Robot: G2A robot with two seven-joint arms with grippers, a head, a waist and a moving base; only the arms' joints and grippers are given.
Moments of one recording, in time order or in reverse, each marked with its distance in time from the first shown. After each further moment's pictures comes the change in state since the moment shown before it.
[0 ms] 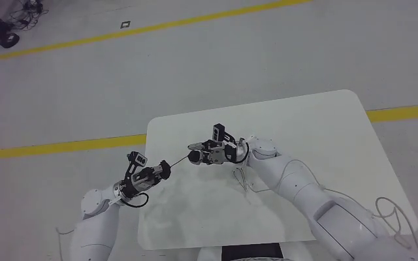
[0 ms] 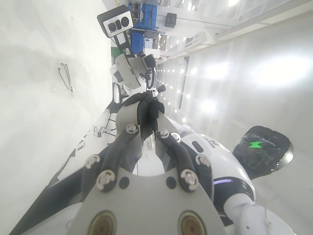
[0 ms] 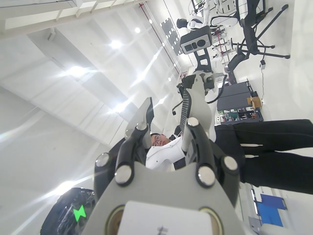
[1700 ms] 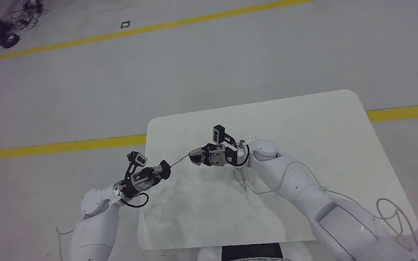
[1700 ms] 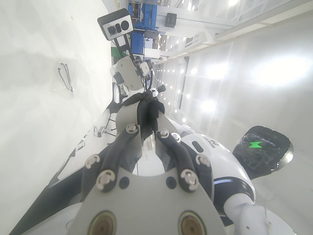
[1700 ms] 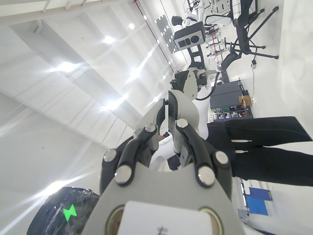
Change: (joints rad) left arm 0.000 0.000 0.000 0.000 0.000 0.000 0.000; right arm -0.017 0.010 0.003 -0.030 -0.050 -0.018 -0.001
